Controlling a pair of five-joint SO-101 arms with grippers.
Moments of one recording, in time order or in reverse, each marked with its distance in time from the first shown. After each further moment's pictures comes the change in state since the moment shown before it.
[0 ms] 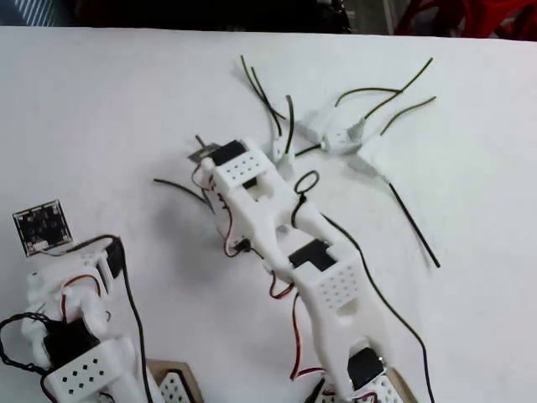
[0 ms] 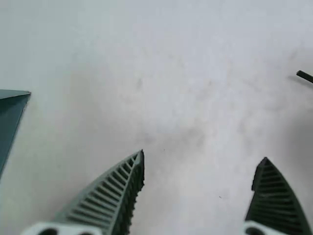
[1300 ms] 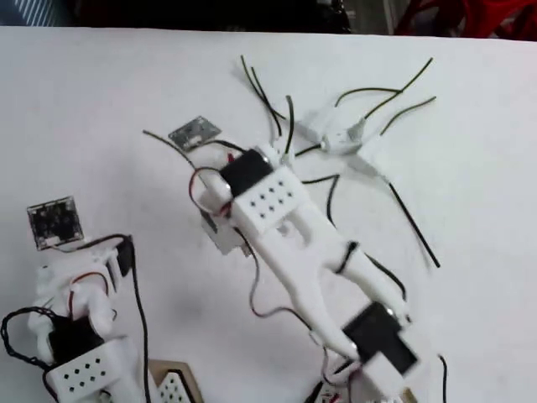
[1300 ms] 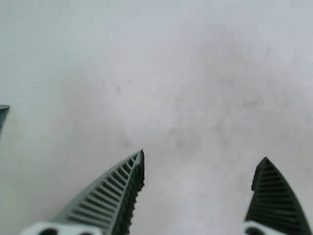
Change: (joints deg) left arm 5.3 0.0 0.0 0.0 0.0; right arm -5.7 -42.2 20.8 -1.2 -5.5
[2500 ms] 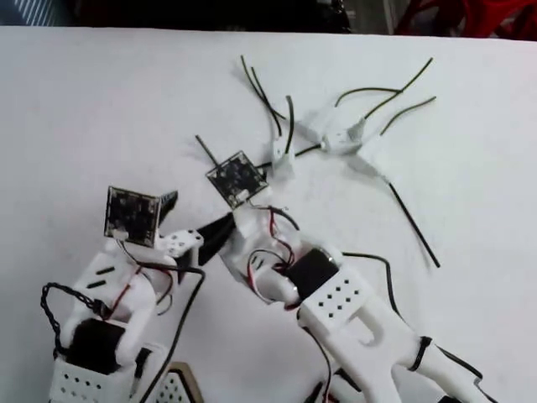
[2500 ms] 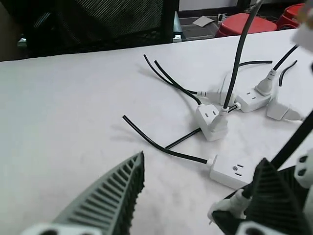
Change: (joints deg) left arm 42.5 -0.5 -13.0 -6.5 10.6; right arm -0.6 -36.4 49.1 -43.1 -0.6
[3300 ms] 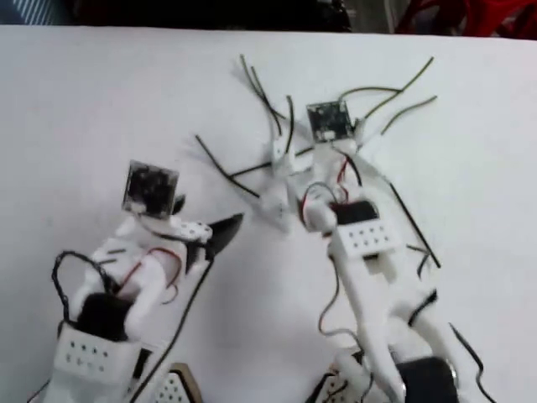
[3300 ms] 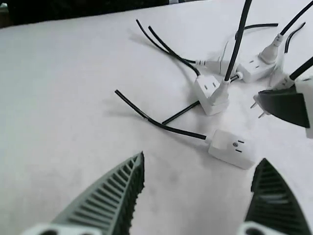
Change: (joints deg) left arm 0.9 14.6 -4.8 0.1 -0.1; right arm 27.2 19.6 -6.1 -14.1 0.5
